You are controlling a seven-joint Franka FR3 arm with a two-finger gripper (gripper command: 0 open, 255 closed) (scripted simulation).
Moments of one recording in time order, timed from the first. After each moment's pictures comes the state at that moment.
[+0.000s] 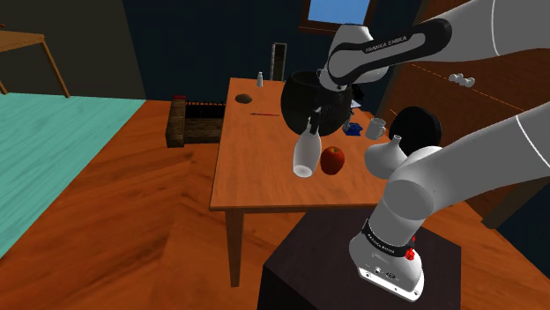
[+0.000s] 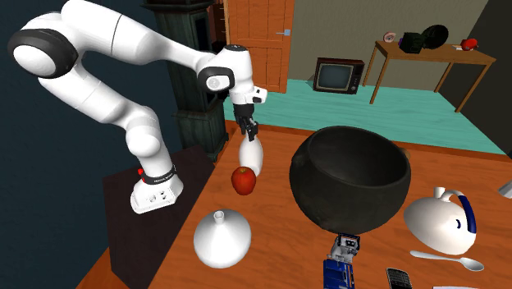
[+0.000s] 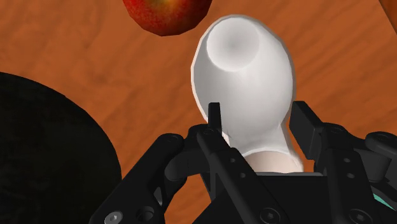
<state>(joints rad) -0.16 -0.60 -0.28 -2.66 -0.13 2.18 -0.35</state>
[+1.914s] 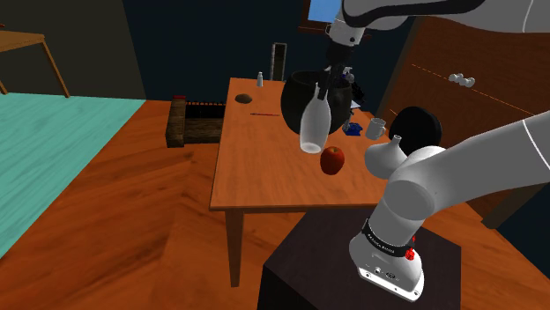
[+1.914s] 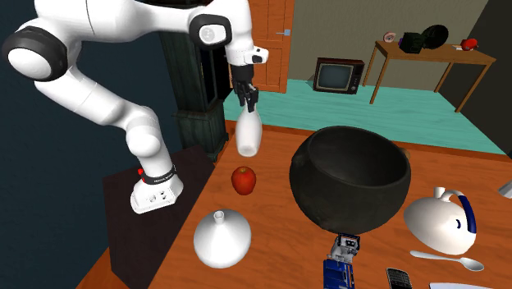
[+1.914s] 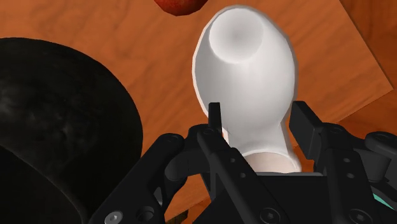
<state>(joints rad) -0.14 -0.65 -0.23 -2.37 -0.10 1.82 -0.34</state>
